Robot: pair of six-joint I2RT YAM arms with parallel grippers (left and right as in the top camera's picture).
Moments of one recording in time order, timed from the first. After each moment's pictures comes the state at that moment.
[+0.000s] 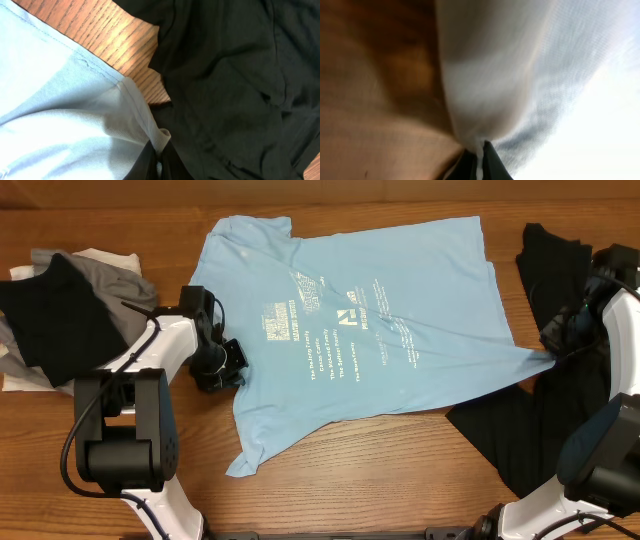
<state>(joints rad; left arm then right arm) -0.01 1.94 1.20 -0.87 0.29 -0.45 -0.37 1.83 1.57 -1.27 0.11 0.43</state>
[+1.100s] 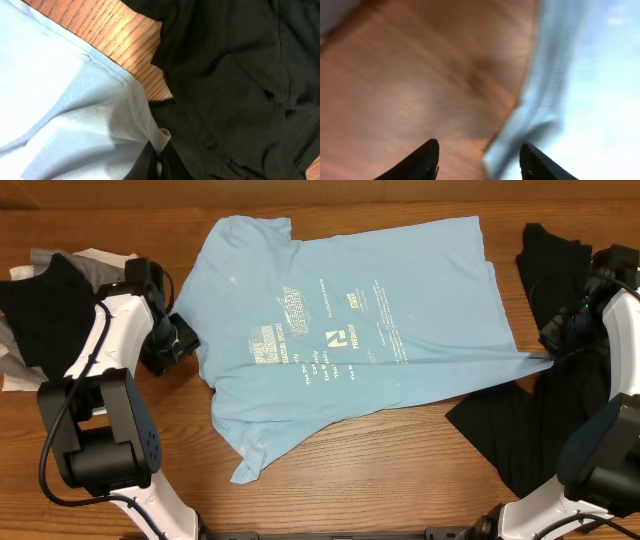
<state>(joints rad) 0.16 1.95 1.41 -0.97 -0.01 -0.57 -0.37 1.83 1.57 -1.28 0.10 0.42</state>
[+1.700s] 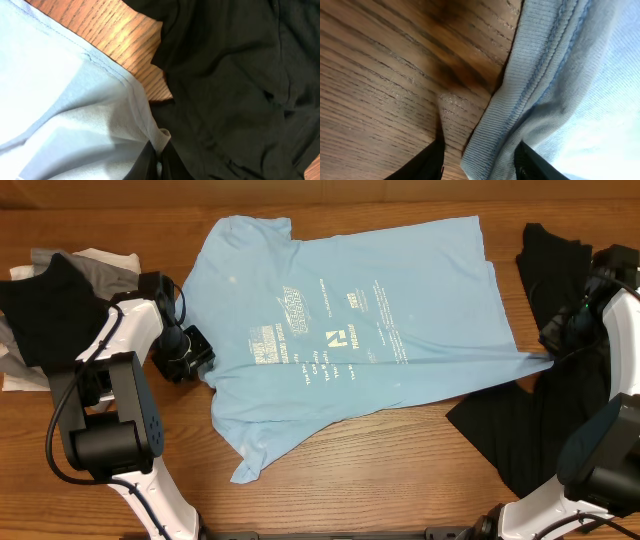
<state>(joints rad) 0.15 2.03 1.36 -0.95 0.13 -0.52 -0.37 1.83 1.57 -1.28 0.10 0.42</state>
